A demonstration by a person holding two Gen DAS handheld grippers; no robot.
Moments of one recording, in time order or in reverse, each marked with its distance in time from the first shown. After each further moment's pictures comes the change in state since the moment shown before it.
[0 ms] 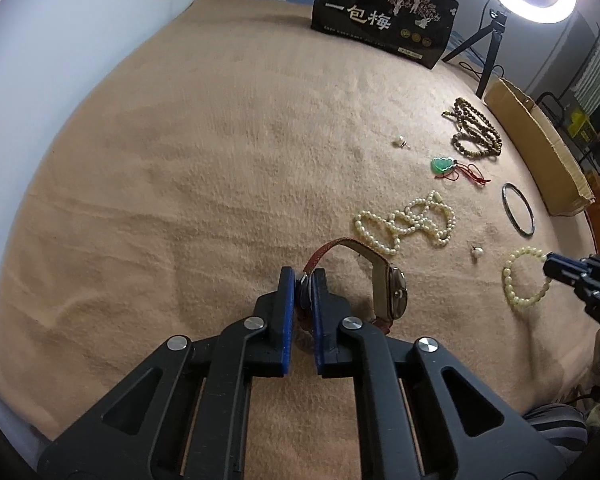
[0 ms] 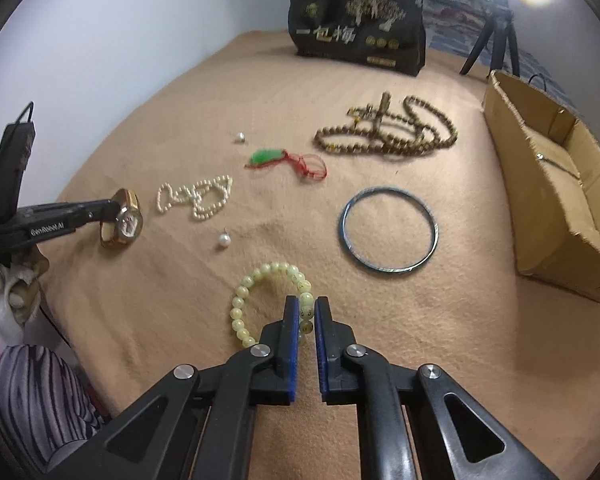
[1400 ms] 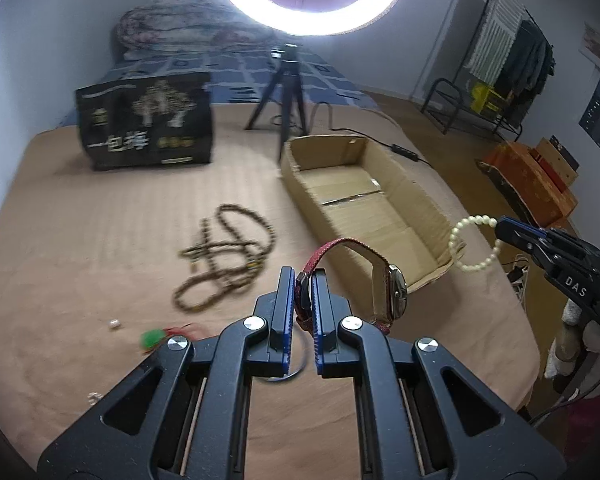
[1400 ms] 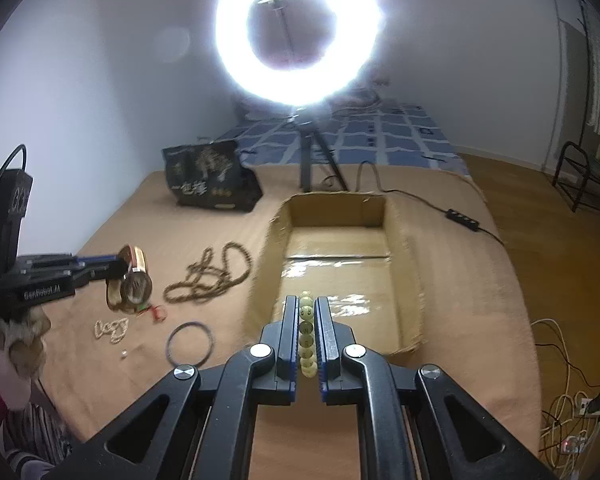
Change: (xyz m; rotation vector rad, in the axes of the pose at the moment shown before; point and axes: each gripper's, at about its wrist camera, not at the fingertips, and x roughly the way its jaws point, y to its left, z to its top) left arm -0.029 -0.268 0.106 0.279 -0.131 -0.255; right arm -0.153 -0.180 0.022 0.199 -0.338 -0.192
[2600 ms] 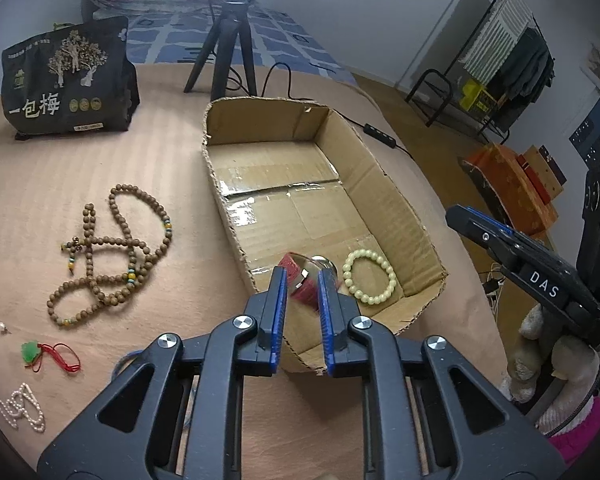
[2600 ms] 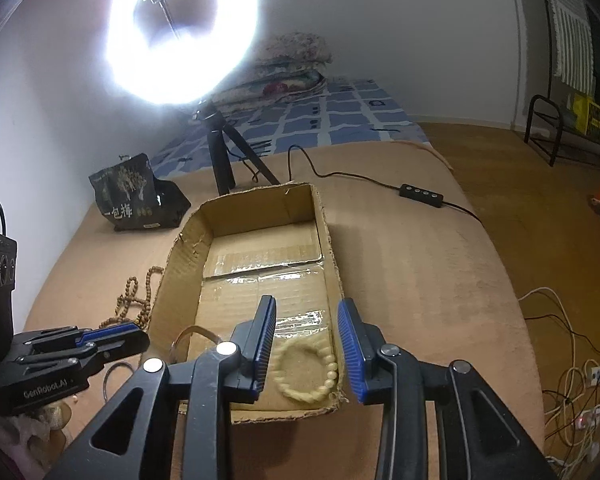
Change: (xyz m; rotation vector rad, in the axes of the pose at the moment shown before) left arm 0.094 -0.051 0.015 -0.092 0.074 -0.099; right arm 0.060 -0.076 0.005 0.160 0.034 -0.066
